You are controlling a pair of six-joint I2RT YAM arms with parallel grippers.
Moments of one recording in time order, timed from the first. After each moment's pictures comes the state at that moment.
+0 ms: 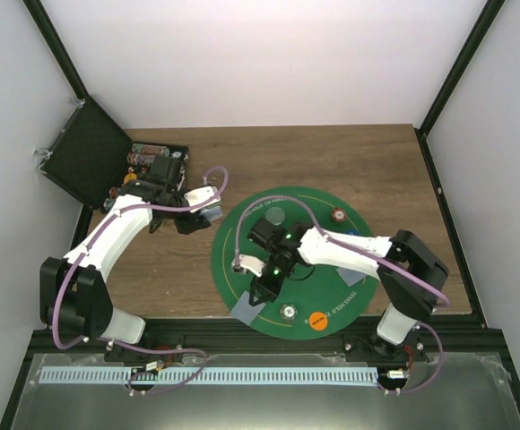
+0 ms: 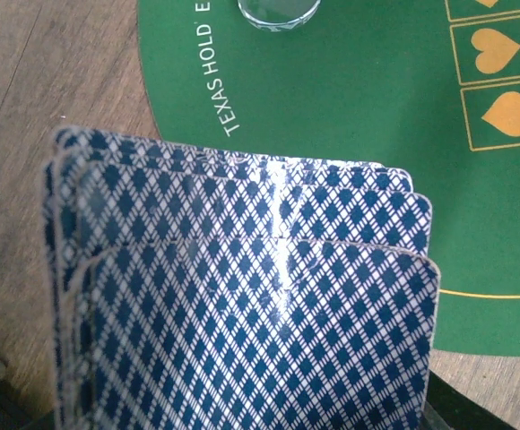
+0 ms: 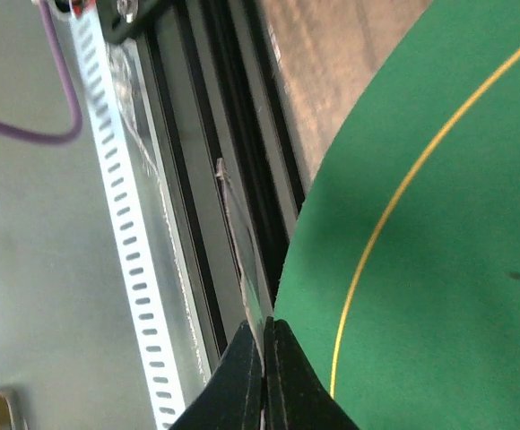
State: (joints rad) left arm -0.27 1.44 1.15 -0.84 0.37 0.84; right arm 0.96 1.64 1.08 -0.75 -0.67 -0.12
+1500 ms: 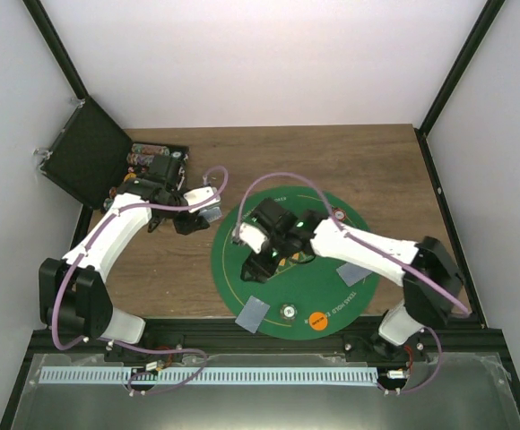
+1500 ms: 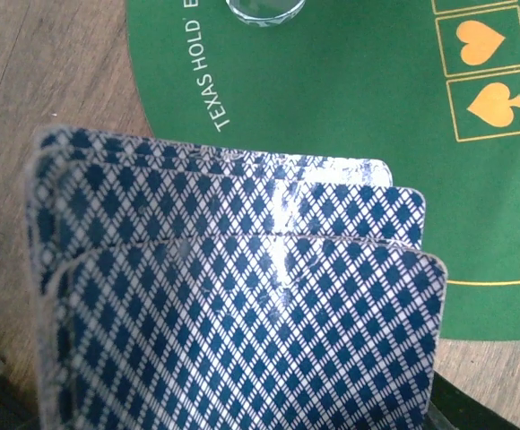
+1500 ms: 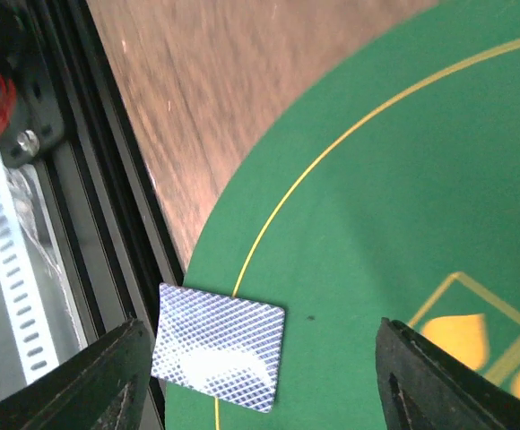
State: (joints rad) left arm -0.27 1.44 1.17 -0.89 0.37 0.86; right arm 0.96 1.61 1.18 -0.72 -0.38 -0.08
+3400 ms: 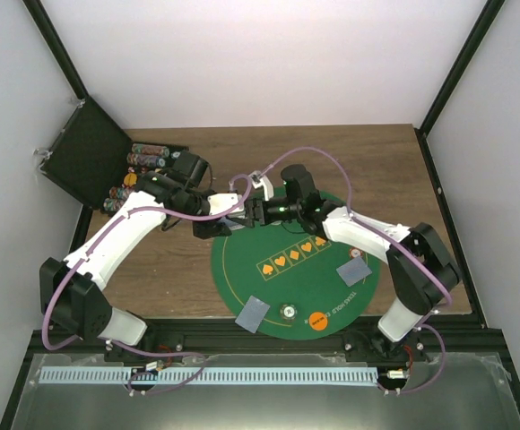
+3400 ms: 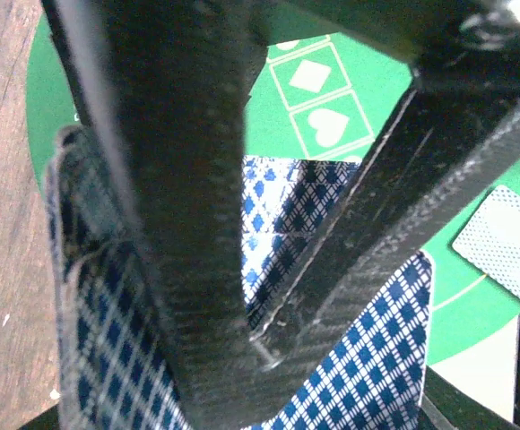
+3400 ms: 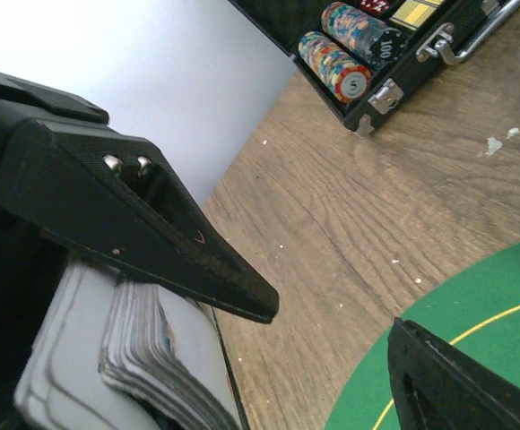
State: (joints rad) left arm -0.48 1.45 1.32 -1.03 0.43 0.88; right arm 0.66 1.64 1.05 0.16 -0.76 0.57
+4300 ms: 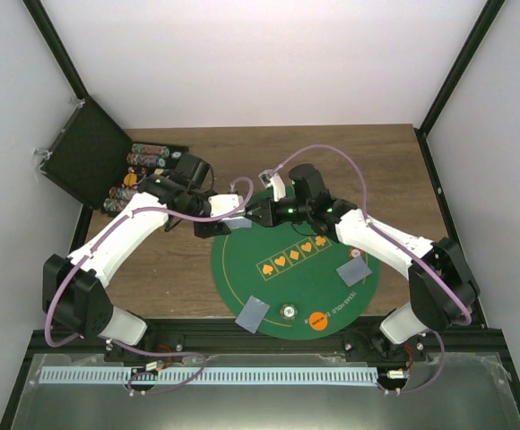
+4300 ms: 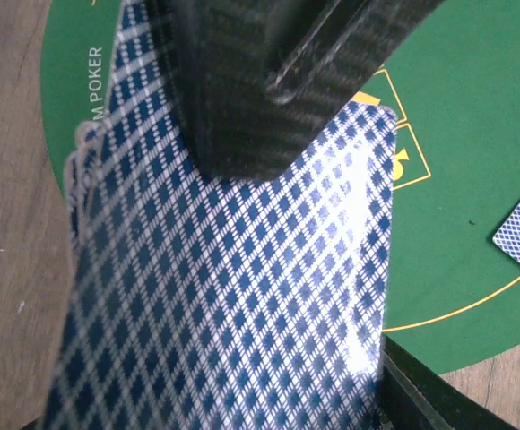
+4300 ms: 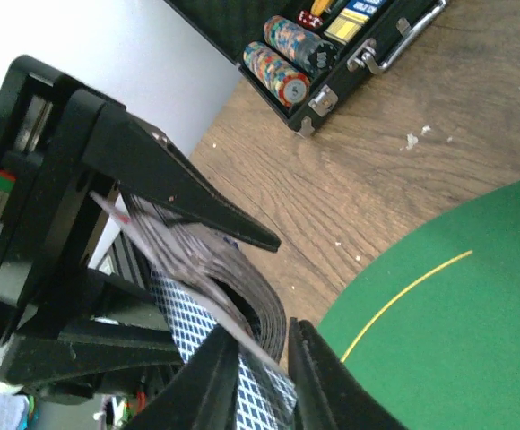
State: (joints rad) left arm -0.48 1.46 1.29 -0.96 0.38 0.88; right arm 0.65 1.51 1.05 -0.04 -0.62 0.48
